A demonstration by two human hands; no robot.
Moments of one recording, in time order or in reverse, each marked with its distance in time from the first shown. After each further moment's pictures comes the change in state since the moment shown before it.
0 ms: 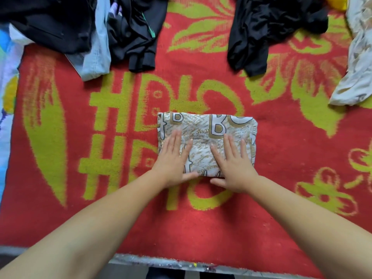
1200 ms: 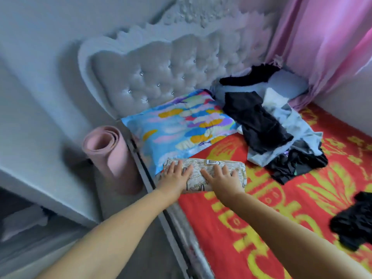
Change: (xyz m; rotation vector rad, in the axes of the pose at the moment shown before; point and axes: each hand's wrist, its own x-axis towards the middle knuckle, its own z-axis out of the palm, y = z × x) left_hand -0.459 -0.013 -0.090 -0.361 0.413 -0.977; right_hand -0.181 -0.329 -0.290 -0.547 0.295 -0.647
